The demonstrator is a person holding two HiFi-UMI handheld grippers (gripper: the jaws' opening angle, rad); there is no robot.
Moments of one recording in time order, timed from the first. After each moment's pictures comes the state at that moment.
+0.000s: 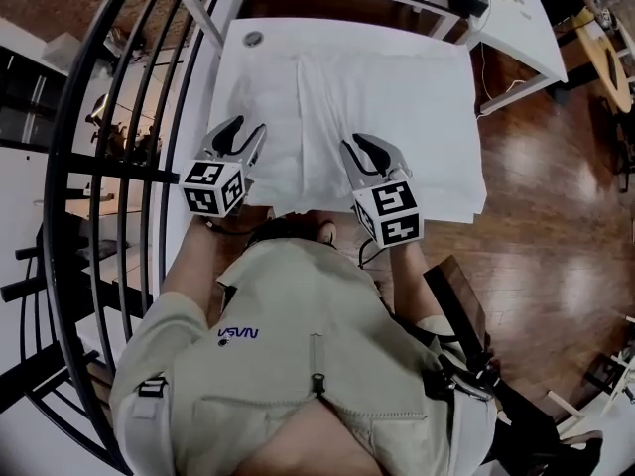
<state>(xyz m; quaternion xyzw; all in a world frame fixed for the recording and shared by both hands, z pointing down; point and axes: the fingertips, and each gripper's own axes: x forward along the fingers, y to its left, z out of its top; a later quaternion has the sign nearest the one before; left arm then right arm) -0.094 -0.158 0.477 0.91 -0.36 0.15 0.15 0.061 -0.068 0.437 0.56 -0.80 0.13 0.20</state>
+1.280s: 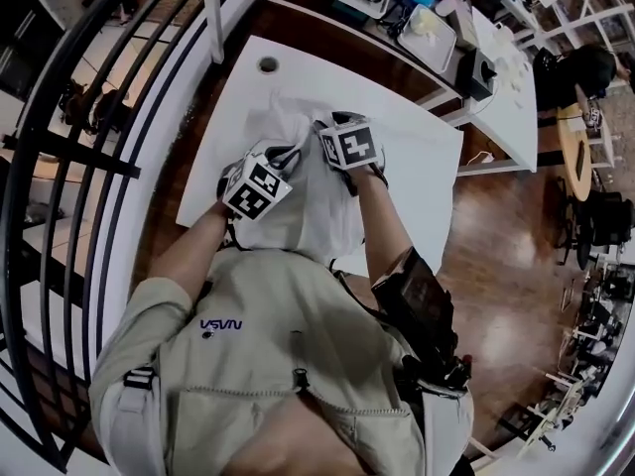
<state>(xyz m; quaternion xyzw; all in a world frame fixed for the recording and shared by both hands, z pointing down) -0.004 -0.200 0.520 0.94 -0.24 0.24 0.09 0.049 -0.282 0.511 0.48 -0.76 0.19 0.40</state>
